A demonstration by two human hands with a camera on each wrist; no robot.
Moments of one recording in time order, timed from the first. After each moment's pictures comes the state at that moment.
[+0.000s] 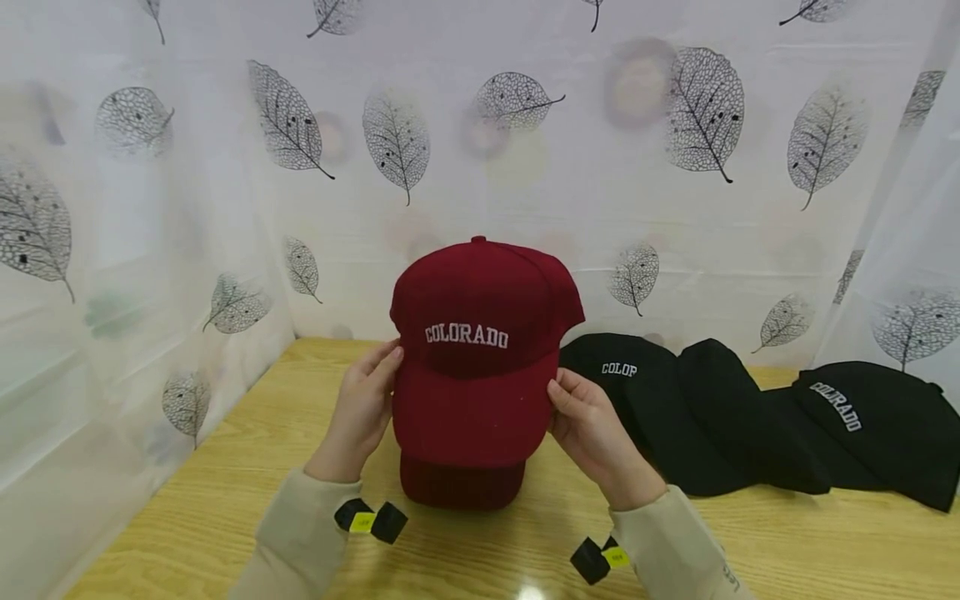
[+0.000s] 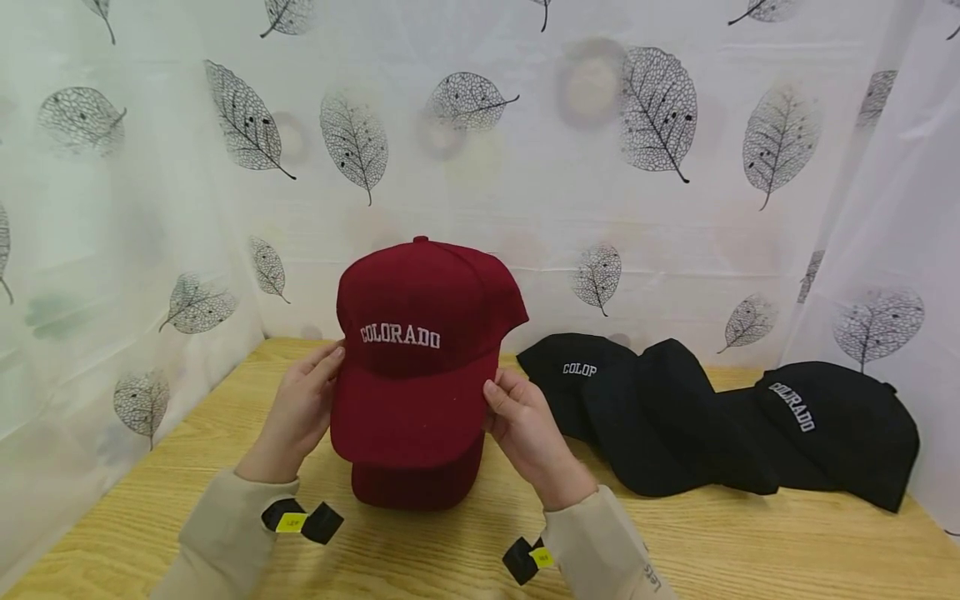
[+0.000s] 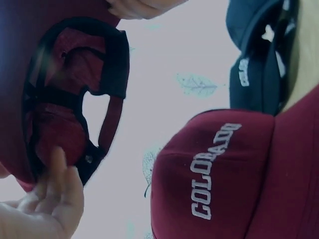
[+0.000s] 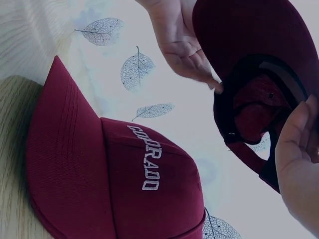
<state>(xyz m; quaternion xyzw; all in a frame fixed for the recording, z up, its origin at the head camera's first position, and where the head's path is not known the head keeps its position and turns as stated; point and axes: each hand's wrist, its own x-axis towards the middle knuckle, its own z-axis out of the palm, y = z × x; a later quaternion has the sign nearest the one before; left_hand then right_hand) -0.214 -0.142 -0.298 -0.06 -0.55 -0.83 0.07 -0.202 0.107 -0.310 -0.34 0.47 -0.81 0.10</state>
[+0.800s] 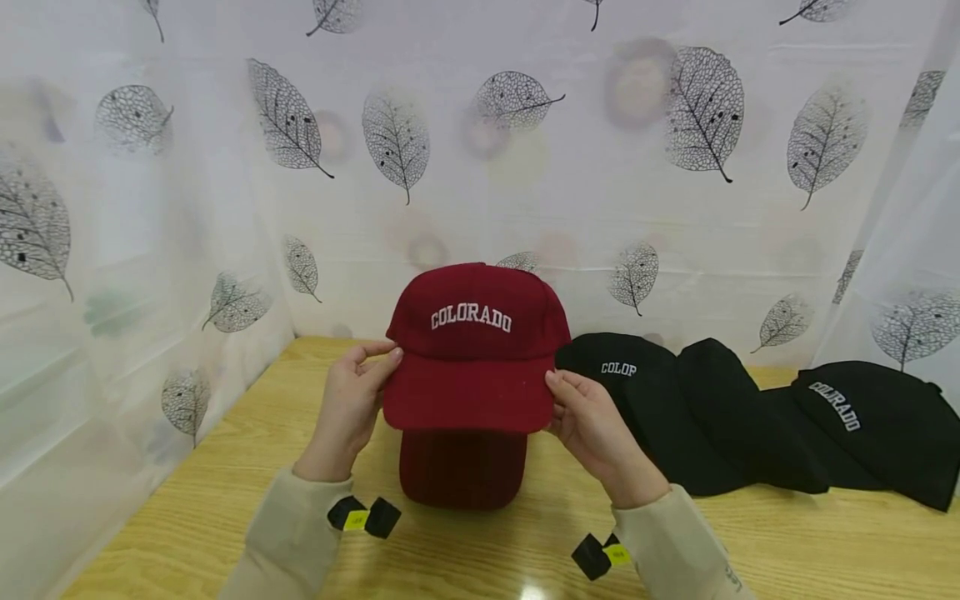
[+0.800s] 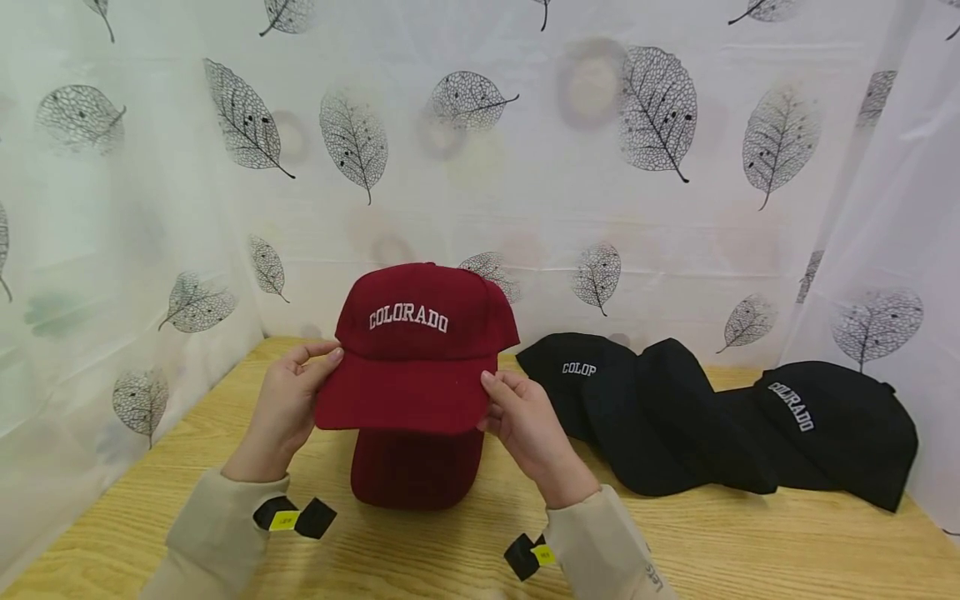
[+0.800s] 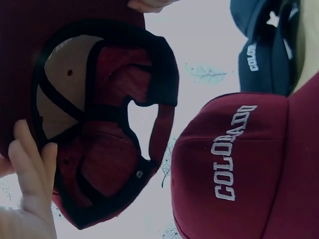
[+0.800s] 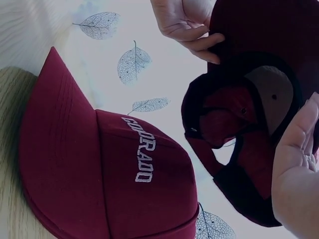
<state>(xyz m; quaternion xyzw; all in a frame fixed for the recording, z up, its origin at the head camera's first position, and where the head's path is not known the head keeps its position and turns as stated) -0.209 -0.149 -0.289 -0.02 -0.60 -0.80 0.10 -0.202 0.108 -0.304 -0.22 0.52 -0.82 0.12</state>
